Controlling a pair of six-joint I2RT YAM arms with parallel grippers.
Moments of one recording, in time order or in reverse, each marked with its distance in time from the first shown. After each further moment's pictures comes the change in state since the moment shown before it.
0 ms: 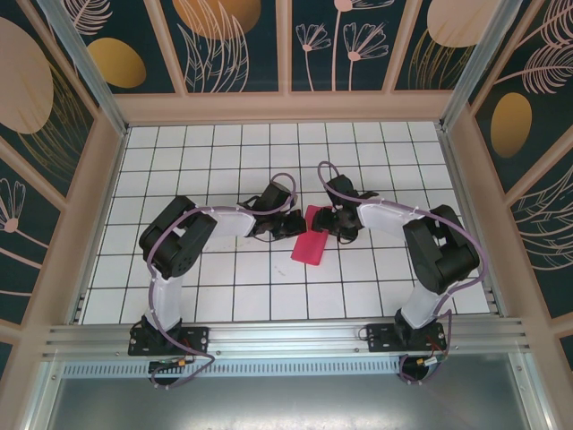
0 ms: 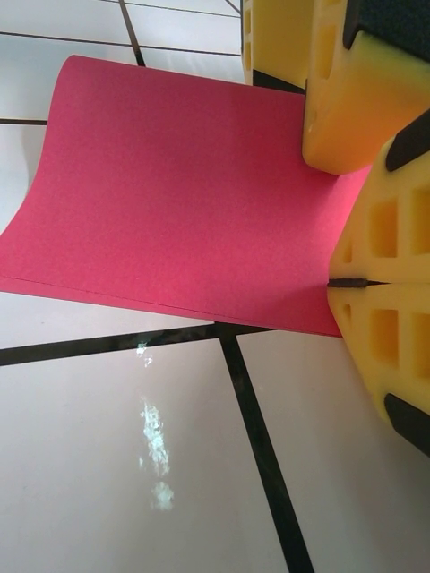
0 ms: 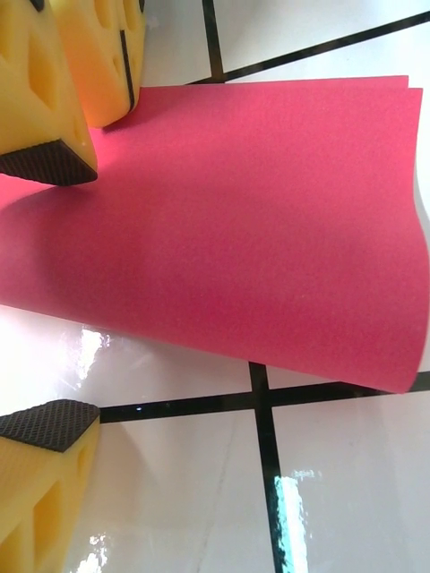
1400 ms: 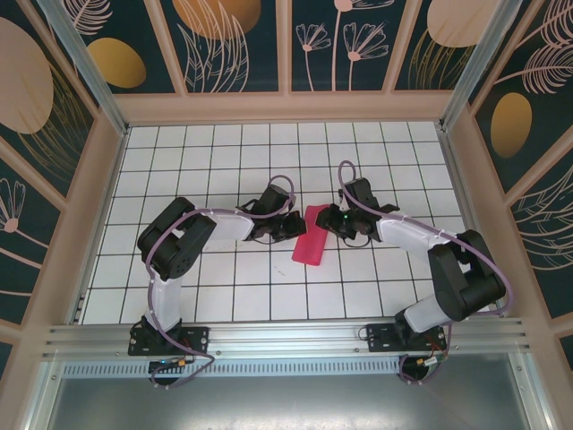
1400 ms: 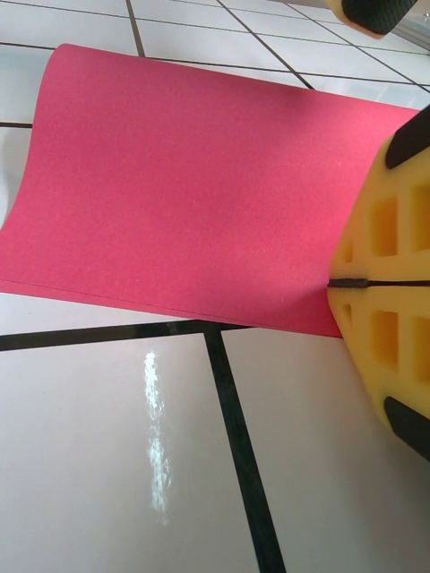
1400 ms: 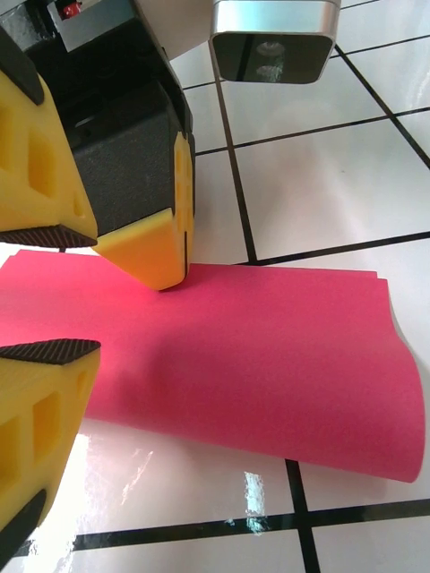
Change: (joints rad) left arm -0.006 -0.018 -0.051 0.074 -0.005 -0.057; right arm -0.056 -0.220 -0.183 0.233 -0.235 0.114
